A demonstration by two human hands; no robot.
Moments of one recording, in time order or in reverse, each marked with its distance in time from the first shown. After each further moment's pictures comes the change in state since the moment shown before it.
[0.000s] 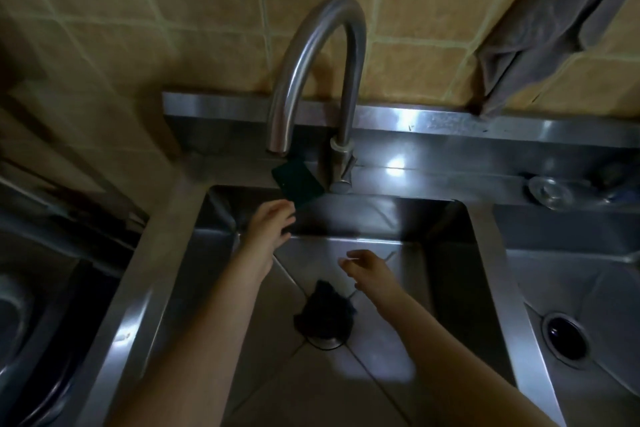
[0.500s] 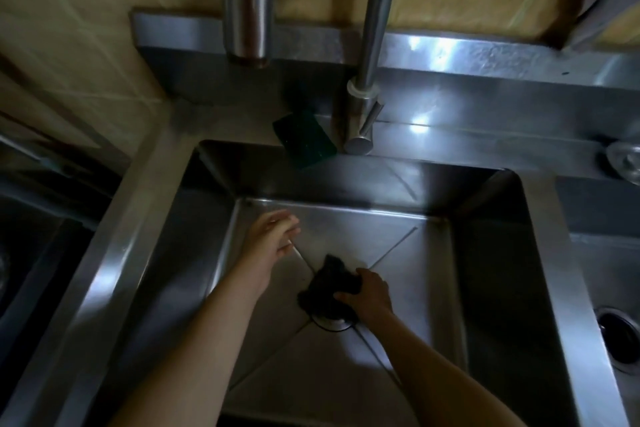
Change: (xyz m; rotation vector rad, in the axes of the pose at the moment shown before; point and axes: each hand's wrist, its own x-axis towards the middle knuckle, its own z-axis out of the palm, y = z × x) left_hand 0.025 -0.088 -0.007 -0.056 0.106 -0.045; right_hand 0.061 0.128 0.051 -0.518 -0.033 0.061
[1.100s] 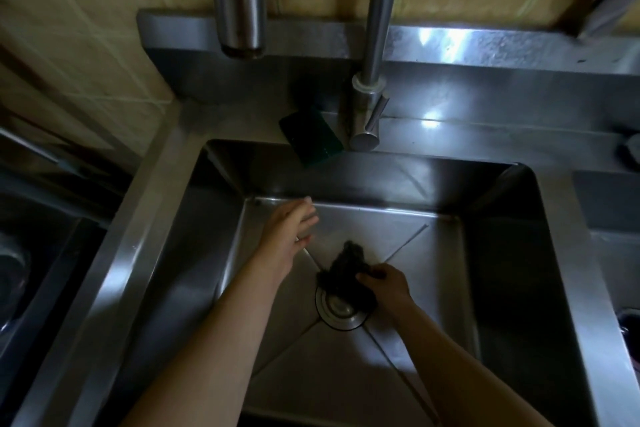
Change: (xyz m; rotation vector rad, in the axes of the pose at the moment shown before) left_hand 0.008 0.005 0.015 -0.027 -0.060 -0.052; right_hand 0.013 0.005 -0.010 0.496 0.040 0.092
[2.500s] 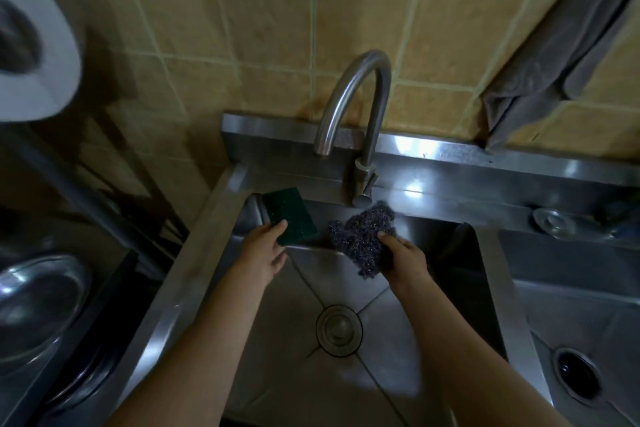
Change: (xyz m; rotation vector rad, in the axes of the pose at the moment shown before) left_hand -0.106 0.082 -0.044 -0.234 0.118 -0.053; right_hand -0.142 -0.167 -0.071 0.847 -0.034 -0.070
